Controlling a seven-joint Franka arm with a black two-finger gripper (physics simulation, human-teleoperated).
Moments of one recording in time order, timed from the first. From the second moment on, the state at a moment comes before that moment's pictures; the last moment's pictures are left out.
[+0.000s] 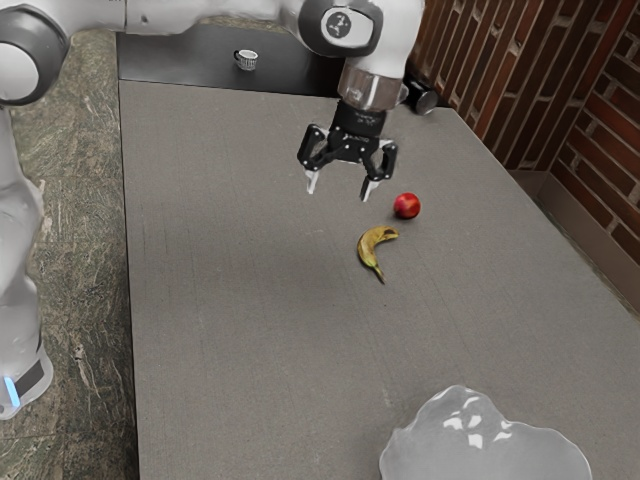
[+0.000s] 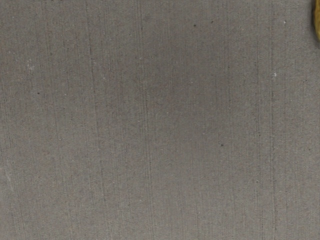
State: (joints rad) arm -0.17 -0.09 0.13 -1.68 -0.18 1.50 -1.52
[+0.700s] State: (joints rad) arm -0.14 -0.12 0.13 -1.95 -0.11 1.84 -0.68
